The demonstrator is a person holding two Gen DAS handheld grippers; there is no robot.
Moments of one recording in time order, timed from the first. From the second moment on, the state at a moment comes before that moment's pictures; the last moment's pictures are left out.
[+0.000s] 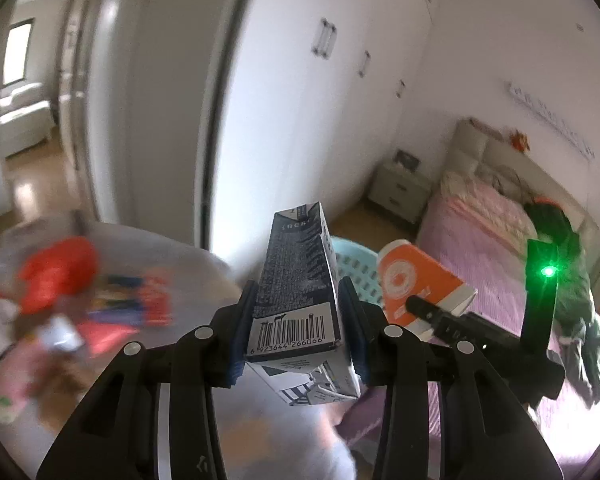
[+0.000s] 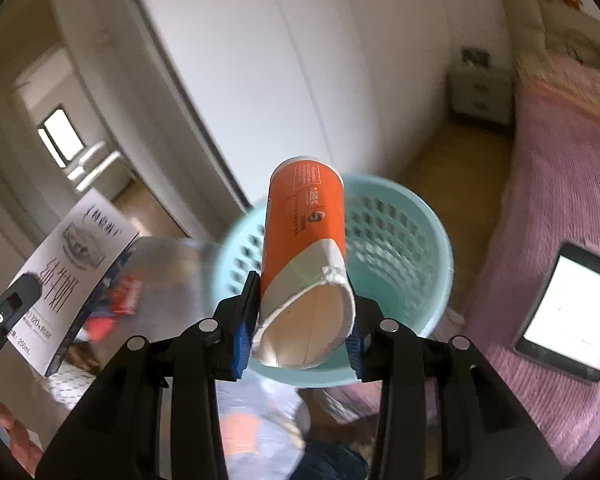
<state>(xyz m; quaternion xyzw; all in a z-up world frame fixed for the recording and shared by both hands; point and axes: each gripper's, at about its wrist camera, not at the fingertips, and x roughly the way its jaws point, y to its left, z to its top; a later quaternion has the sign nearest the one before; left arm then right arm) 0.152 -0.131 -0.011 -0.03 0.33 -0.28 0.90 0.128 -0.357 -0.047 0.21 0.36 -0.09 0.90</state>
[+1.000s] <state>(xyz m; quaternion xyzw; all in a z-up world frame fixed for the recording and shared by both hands) 0.170 -0.173 -0.061 -0.02 0.37 -0.28 0.89 0.126 -0.385 -0.071 0.22 0.37 -0.08 0.90</state>
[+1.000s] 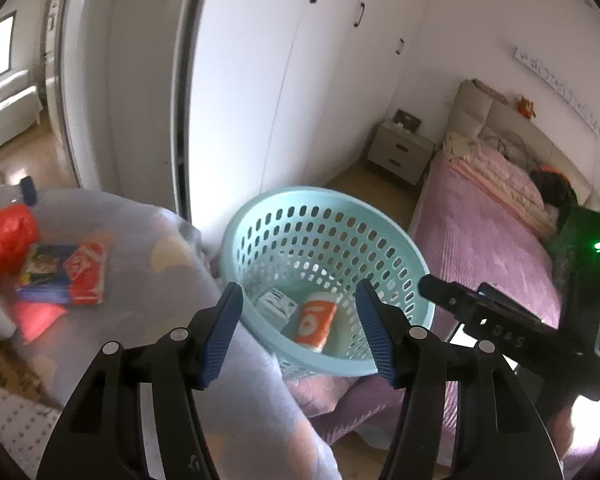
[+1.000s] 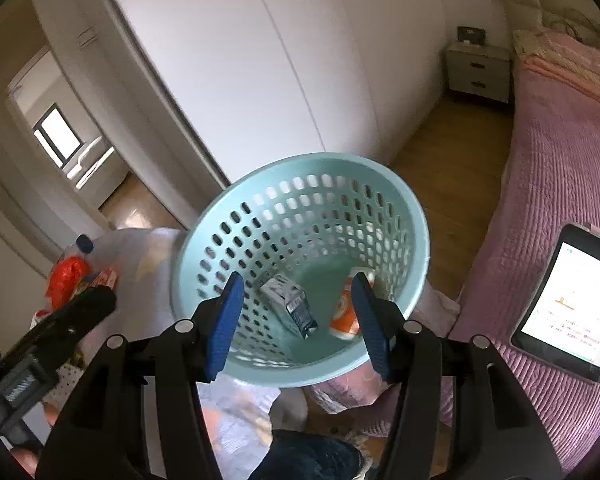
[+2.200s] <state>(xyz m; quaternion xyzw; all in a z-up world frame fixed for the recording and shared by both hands) 0.121 0.164 -0.049 -0.16 0.33 -0.01 0.93 0.117 -0.077 -0.057 0.05 0.38 0.19 0.90</state>
